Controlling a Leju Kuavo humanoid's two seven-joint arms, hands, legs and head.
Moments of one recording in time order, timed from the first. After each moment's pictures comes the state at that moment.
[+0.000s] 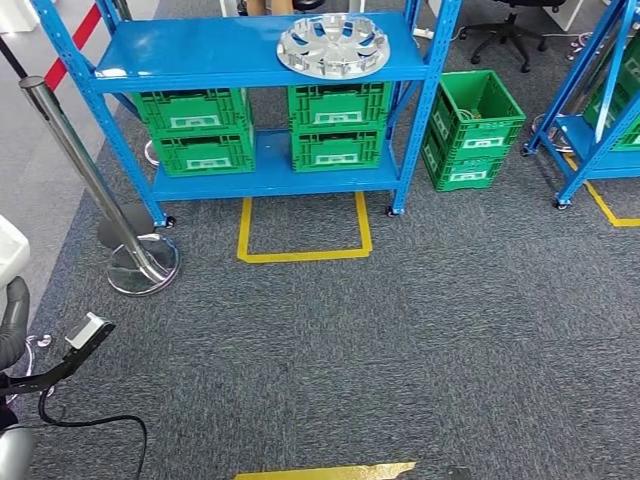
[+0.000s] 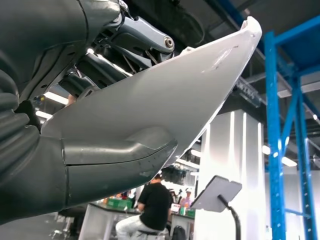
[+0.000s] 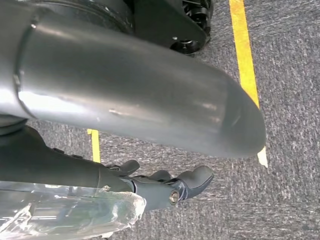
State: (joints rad) left arm 0.14 0.17 -0.07 -1.88 -1.31 0.52 0.08; right arm -0.02 0.14 -0.45 -0.21 0.34 -0.16 -0.27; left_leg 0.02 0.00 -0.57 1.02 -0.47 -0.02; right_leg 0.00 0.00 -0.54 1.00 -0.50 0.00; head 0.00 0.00
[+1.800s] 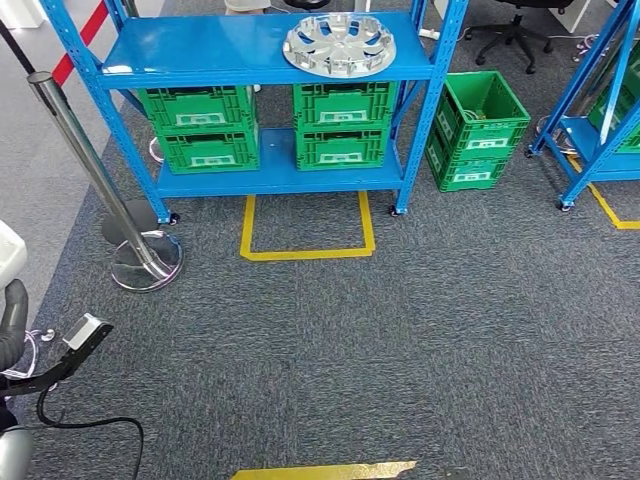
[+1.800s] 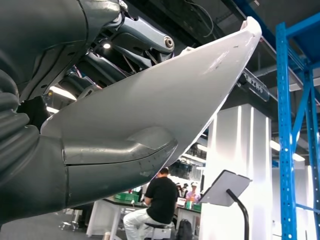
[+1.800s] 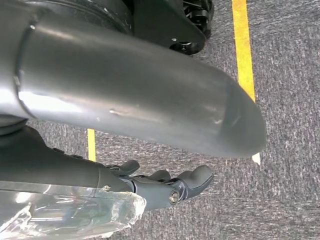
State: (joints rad) left arm 0.16 0.16 -0.06 -1.88 -1.30 0.52 0.08; right arm -0.01 0.15 -0.46 -0.21 0.40 -0.17 -0.31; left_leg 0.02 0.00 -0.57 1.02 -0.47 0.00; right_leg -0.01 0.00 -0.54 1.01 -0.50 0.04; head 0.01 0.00
